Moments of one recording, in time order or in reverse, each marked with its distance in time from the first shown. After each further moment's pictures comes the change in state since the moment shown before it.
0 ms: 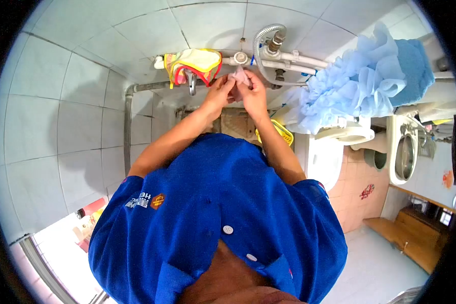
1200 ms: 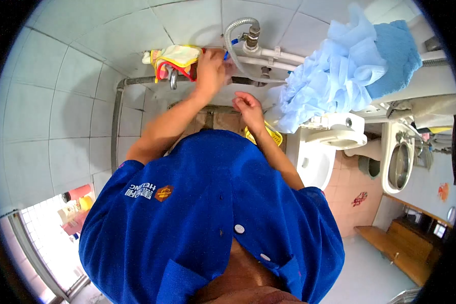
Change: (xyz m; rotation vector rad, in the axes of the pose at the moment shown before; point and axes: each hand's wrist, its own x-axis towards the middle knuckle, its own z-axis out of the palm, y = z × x) left_hand 0.029 0.036 0.052 1.091 0.372 0.989; right_hand -0.041 0.026 -0.077 0.037 -0.086 0.283
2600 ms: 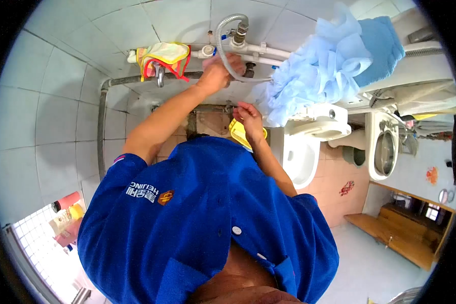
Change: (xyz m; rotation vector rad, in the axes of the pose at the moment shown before) left_hand -0.005 -0.006 0.052 -0.112 -0.279 0.577; right_hand -0.049 0.002 -0.035 0.075 0.210 0.118
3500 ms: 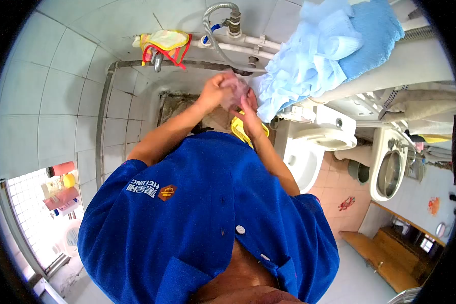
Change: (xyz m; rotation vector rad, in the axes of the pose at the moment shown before) left_hand -0.053 0.078 0.046 -1.099 0.279 -1.024; right_hand 0.002 -0.017 -0.021 0.075 -0.172 0.018
